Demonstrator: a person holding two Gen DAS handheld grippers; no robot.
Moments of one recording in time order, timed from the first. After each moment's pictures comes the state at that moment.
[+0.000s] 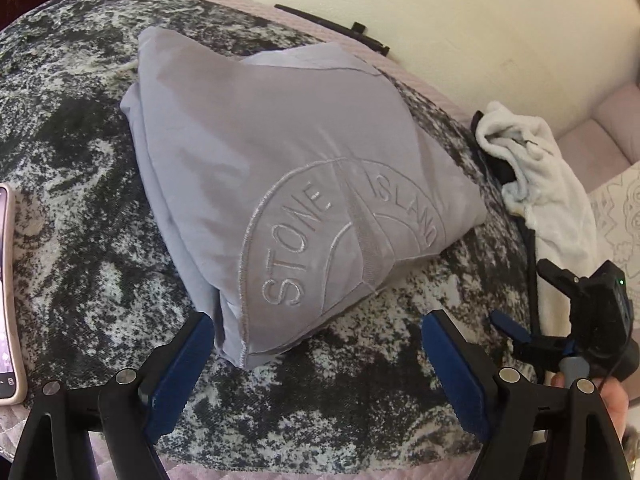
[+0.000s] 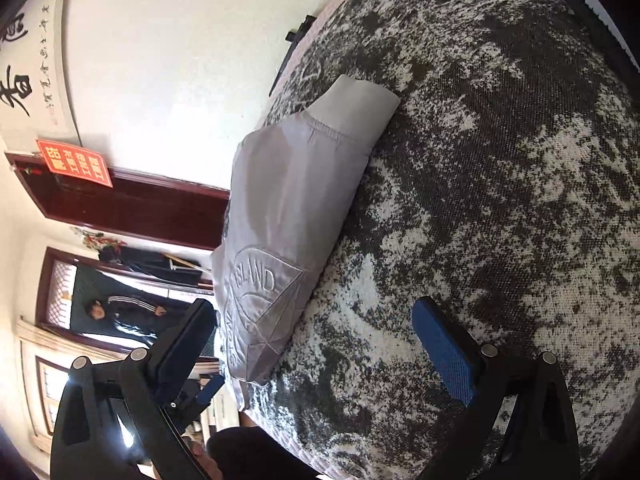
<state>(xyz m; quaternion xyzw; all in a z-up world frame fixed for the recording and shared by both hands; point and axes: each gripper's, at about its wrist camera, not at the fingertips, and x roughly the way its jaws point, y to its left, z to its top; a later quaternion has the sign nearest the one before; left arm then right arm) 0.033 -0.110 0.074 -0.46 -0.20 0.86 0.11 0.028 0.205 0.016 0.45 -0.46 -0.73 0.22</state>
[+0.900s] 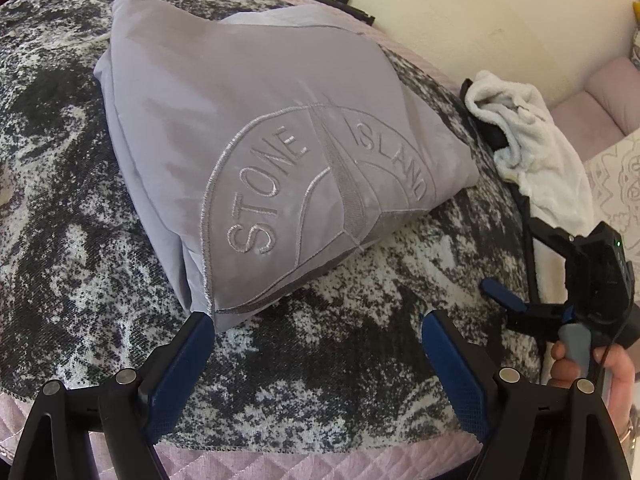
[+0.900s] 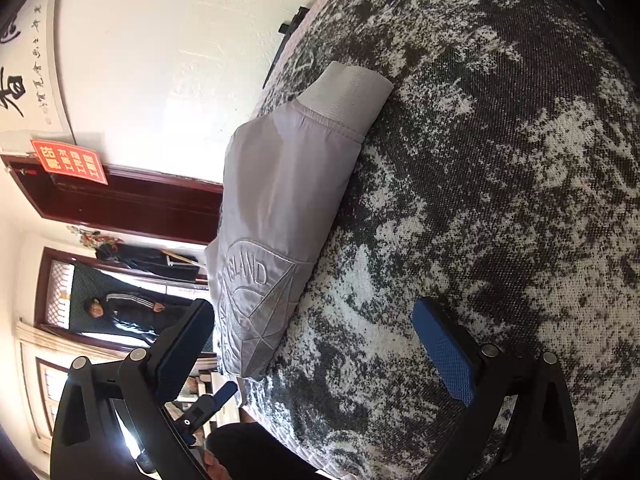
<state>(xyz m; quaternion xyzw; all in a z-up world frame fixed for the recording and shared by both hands) 0.041 -0.093 0.058 -0.49 -0.18 0.84 0.13 0.018 0.209 0.010 0.46 -0.46 -0.73 0.22</state>
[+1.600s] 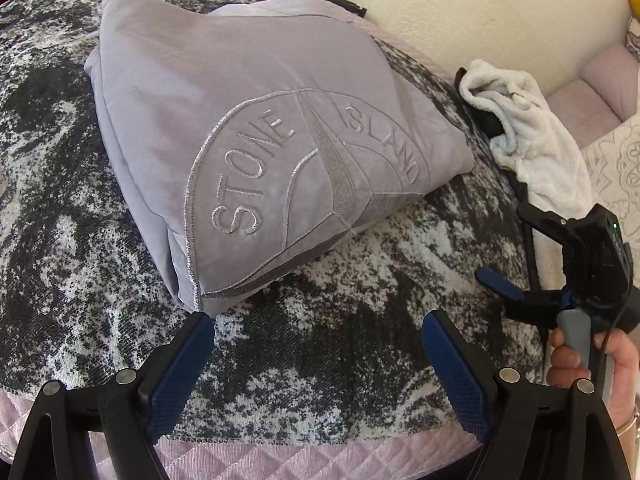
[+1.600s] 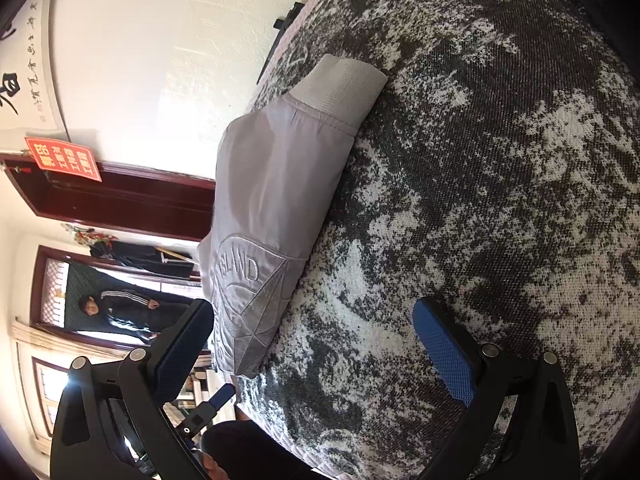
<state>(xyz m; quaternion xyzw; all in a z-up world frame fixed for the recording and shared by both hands) 0.046 -0.085 0.055 -0.49 -0.17 0.84 0.14 0.020 0.216 0.012 0.47 -0.45 -0.73 0.21</state>
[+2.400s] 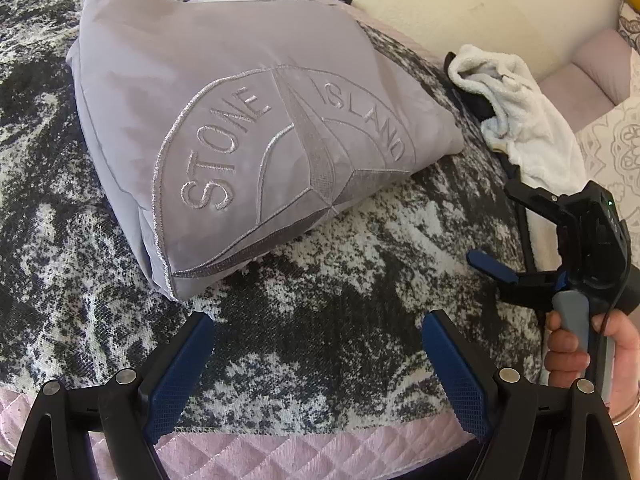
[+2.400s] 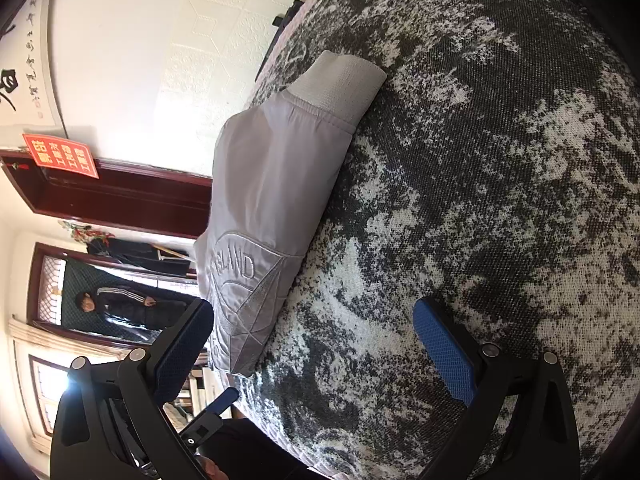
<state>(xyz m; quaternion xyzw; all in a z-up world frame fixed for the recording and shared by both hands) 0.051 -0.075 0.051 -0.50 -0.17 0.84 0.16 0.019 0.222 0.014 0.47 -0.45 -0.73 0.21</state>
